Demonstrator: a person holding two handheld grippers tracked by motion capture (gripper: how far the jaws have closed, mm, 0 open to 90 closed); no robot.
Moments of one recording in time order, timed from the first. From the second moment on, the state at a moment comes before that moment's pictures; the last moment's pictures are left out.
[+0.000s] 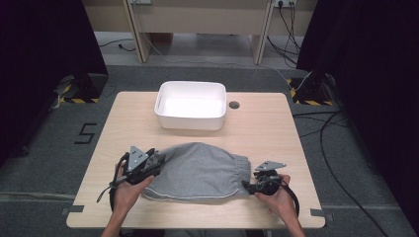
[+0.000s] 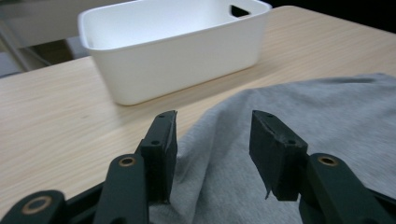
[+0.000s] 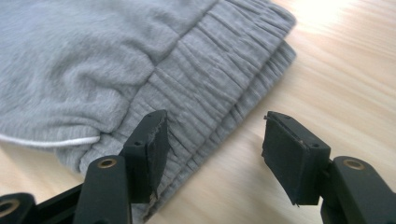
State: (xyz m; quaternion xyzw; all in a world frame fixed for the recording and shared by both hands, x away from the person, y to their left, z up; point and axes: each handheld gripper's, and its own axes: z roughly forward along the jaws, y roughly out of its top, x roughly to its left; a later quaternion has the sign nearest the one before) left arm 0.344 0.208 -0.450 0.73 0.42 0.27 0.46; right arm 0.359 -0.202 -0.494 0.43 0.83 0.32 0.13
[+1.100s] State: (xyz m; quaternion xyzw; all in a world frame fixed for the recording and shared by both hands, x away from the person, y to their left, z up) left arm 0.371 0.221 -0.496 0.73 0.48 0.26 0.41; right arm 0.361 -0.196 -0.486 0.38 0.86 0.32 0.14
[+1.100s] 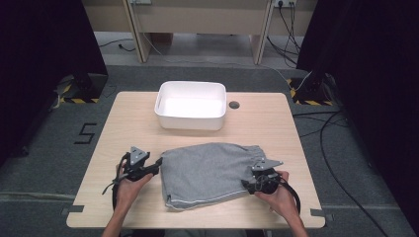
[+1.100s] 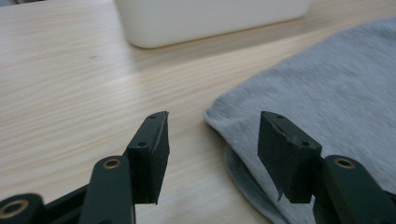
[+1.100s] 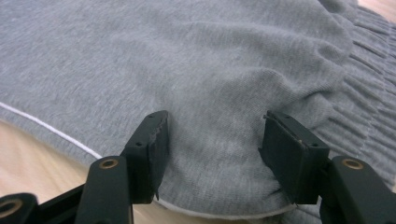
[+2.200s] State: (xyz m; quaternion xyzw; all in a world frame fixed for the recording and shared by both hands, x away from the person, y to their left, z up) left arm 0.289 0.163 -0.517 0.82 0.39 0.16 0.39; right arm 0.405 -0.217 -0.489 0.42 0.83 0.29 0.19
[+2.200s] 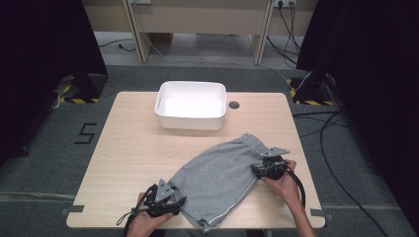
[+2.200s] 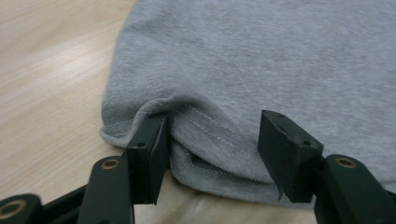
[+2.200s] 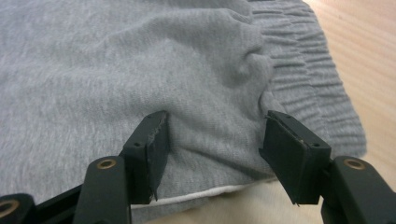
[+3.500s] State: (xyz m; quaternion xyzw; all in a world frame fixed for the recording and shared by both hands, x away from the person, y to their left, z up) left arm 0.339 0.267 -0.521 0.74 0.53 0.22 0.36; right arm 0.366 -0.105 -0.471 0.34 0.86 0.36 0.14
